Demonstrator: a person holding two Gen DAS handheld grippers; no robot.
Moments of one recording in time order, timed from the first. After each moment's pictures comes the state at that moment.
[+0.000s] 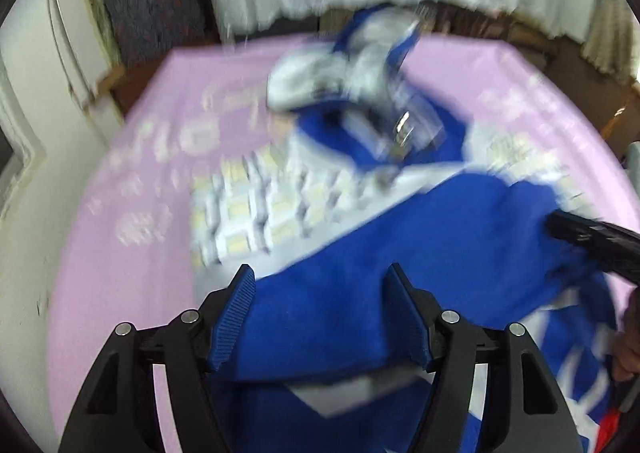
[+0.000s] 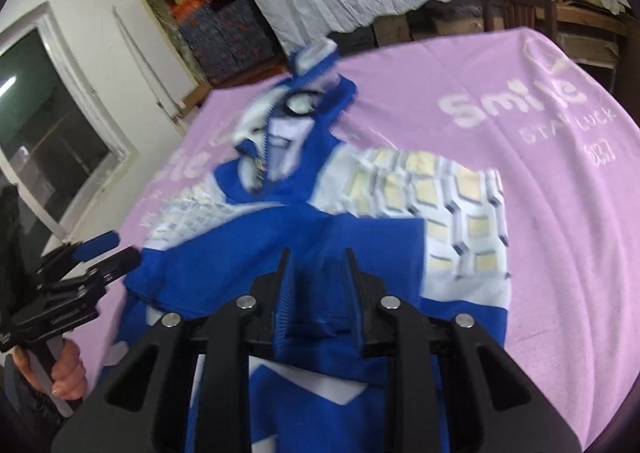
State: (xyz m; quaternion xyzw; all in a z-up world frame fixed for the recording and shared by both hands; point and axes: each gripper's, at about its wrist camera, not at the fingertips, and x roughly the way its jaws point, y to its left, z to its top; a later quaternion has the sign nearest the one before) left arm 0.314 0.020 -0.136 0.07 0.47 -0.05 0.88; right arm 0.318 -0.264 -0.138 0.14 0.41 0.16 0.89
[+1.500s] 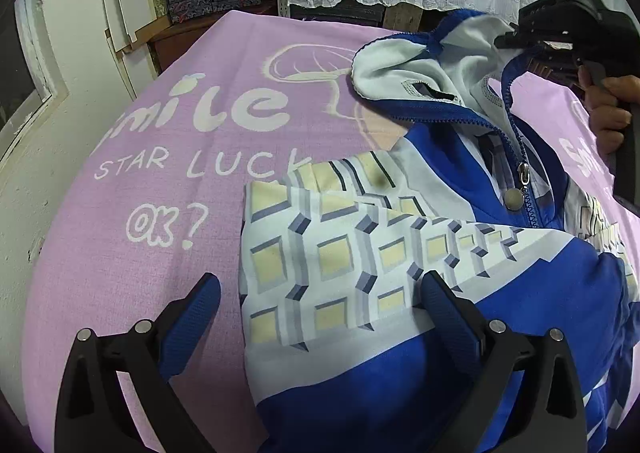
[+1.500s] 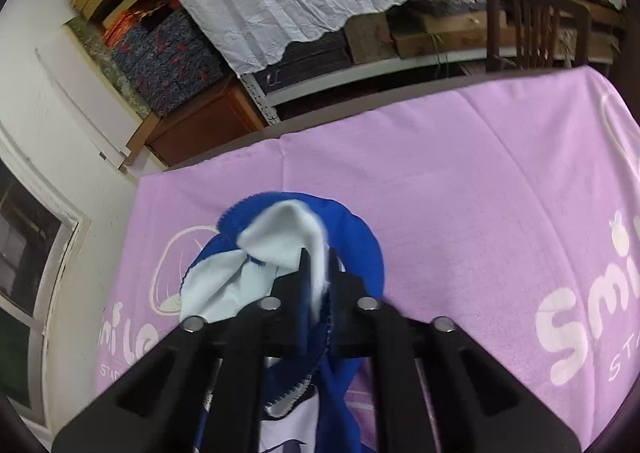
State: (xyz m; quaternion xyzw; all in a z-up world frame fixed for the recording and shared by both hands) left arm 0.361 0.071 -0.152 -0.01 0.46 0.01 0.89; right arm 0.603 -0.205 -0.079 0.17 0.40 0.10 0.89
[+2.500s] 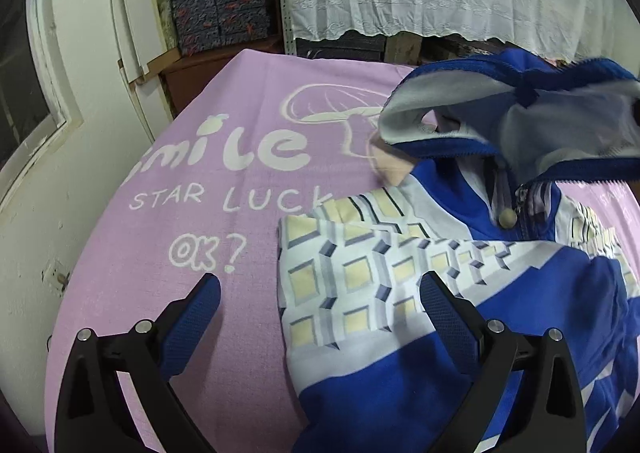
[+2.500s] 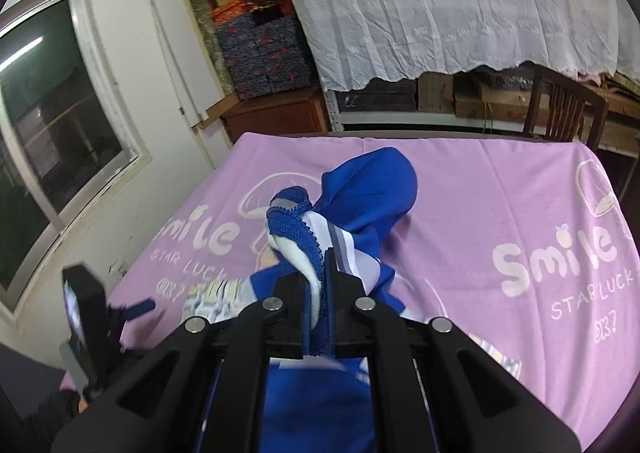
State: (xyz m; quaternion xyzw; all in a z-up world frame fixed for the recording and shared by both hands) left arm 0.344 0.076 -0.130 0.02 0.41 0.02 0.91; right arm 0.381 -0.208 -0.024 0.06 0.32 0.21 0.92
